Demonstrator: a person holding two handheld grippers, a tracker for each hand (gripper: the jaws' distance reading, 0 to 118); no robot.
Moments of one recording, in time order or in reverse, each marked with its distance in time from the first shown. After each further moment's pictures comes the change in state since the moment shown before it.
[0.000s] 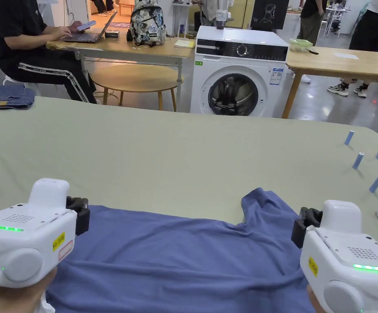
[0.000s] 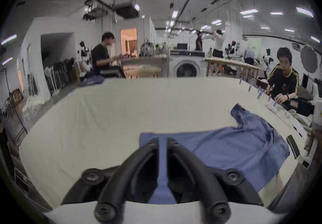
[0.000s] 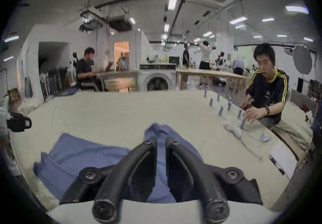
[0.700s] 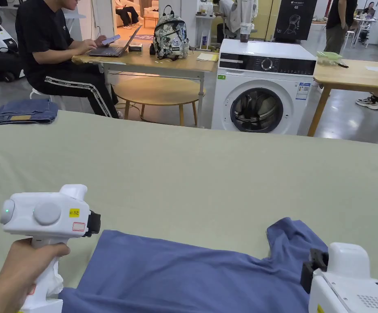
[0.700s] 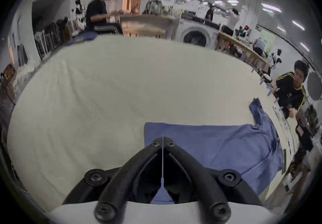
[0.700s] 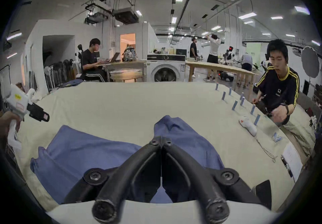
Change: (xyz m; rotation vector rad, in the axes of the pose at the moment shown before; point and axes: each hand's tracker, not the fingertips) left arm -0.076 0.030 -0.181 -0.495 -0.096 0.187; right arm -0.014 -0.016 -0.059 -0.120 0.041 0.041
